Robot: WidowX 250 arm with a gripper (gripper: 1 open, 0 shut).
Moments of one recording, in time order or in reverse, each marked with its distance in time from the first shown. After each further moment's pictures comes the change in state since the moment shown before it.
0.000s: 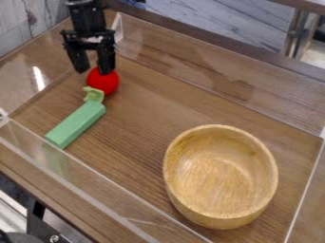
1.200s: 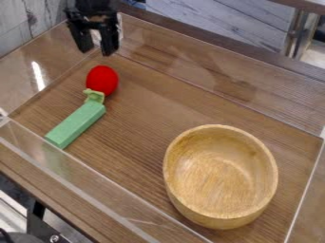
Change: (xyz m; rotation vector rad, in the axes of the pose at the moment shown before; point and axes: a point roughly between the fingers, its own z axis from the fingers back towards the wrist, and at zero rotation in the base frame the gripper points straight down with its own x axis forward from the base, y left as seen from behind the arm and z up) arm 0.017 -0.020 0.011 0.027 -0.006 -0.084
